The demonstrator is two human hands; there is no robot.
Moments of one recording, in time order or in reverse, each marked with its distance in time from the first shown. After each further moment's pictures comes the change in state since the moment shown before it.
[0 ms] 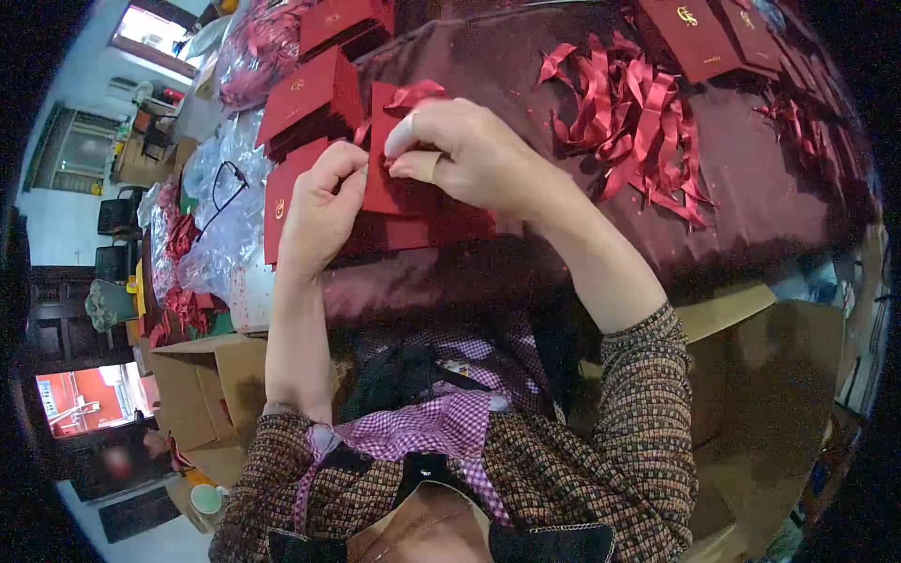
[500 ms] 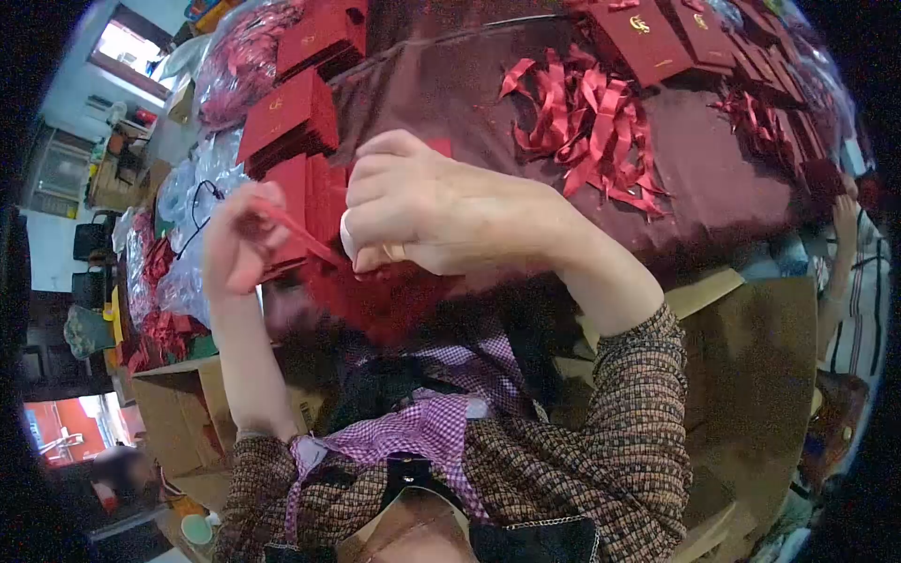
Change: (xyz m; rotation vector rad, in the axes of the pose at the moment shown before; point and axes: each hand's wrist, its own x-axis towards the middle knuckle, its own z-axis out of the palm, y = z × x) left_hand -0.021 -0.001 -0.068 -0.995 0.019 -0.404; right_hand 0.009 -0.072 -0.019 -0.090 -0.416 -0.254
